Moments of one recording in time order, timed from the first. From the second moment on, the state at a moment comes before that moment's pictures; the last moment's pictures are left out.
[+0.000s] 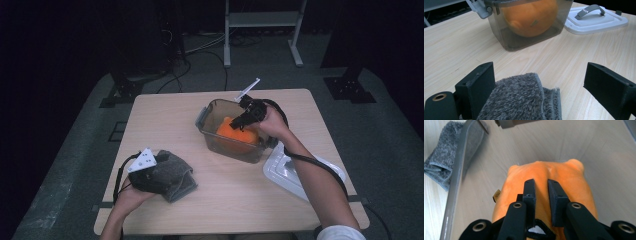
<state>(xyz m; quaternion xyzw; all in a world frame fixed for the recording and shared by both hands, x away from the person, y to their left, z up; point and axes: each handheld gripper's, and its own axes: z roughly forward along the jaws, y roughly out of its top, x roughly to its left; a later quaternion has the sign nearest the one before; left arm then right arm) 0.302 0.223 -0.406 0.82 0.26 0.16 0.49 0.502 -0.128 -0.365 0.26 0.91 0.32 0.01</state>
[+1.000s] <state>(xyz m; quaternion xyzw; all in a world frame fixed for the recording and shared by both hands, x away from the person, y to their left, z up) 0.301 0.221 -0.406 0.82 0.25 0.16 0.49 0.486 -0.146 -0.347 0.26 0.89 0.37 0.01</state>
